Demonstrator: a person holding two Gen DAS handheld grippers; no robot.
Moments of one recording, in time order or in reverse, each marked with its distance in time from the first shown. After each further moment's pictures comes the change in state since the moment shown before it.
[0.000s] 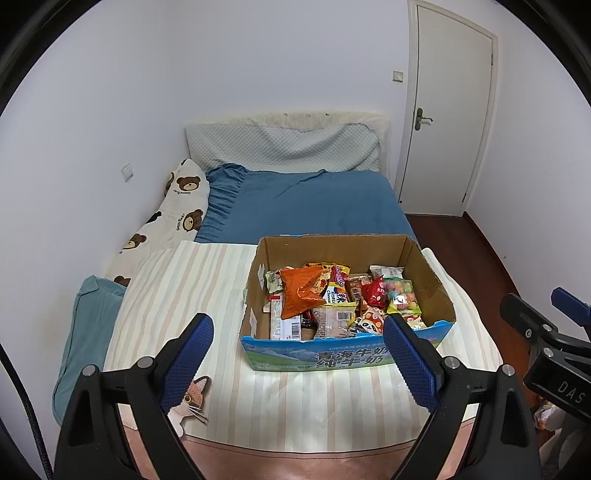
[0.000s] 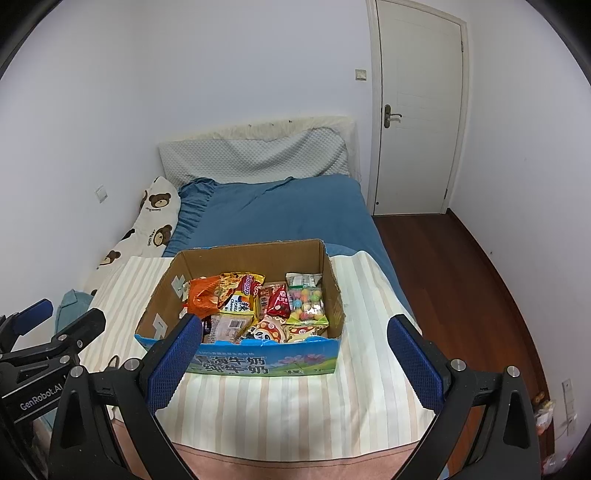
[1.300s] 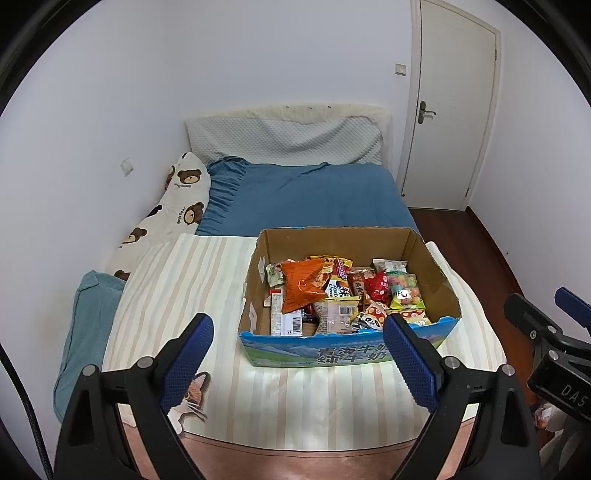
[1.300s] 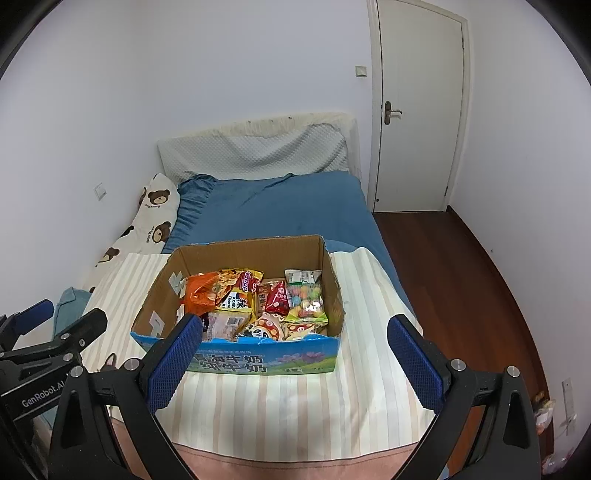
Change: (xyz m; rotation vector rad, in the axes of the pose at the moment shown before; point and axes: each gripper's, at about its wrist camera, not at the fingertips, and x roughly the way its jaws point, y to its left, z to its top) left arm 0.011 0.001 -0.001 -0.009 0.025 0.012; right arm 0.009 -0.007 0.000 -0.003 0.015 0.003
